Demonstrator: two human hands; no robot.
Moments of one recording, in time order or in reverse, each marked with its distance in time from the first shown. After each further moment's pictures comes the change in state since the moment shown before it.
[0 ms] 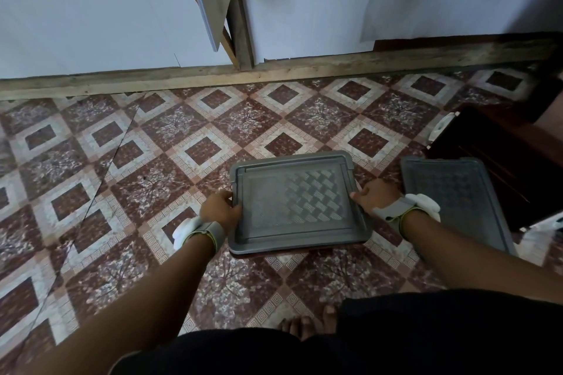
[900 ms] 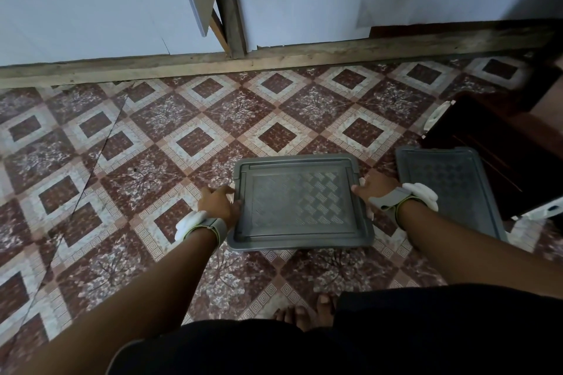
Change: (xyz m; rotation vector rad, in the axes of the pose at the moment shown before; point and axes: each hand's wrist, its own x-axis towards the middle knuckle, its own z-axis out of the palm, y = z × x) left_hand 0.009 -0.009 0.026 0.132 -0.012 -0.009; right_hand 0.018 0.023 0.010 -0.045 -0.081 0.051
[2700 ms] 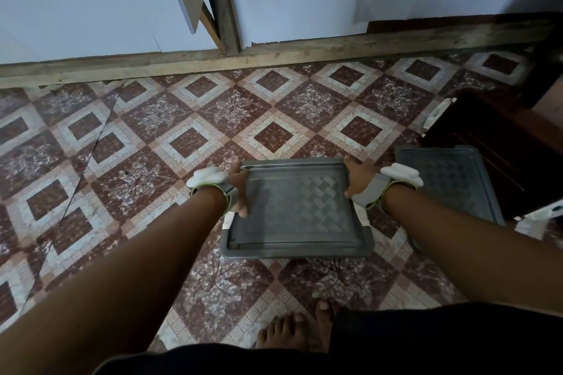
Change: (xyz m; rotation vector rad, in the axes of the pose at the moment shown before) left_hand 0.035 0.064 -0.028 0.682 -0.416 0.250; right_hand 0.000 -0.044 -0.025 -0.078 -0.085 -0.025
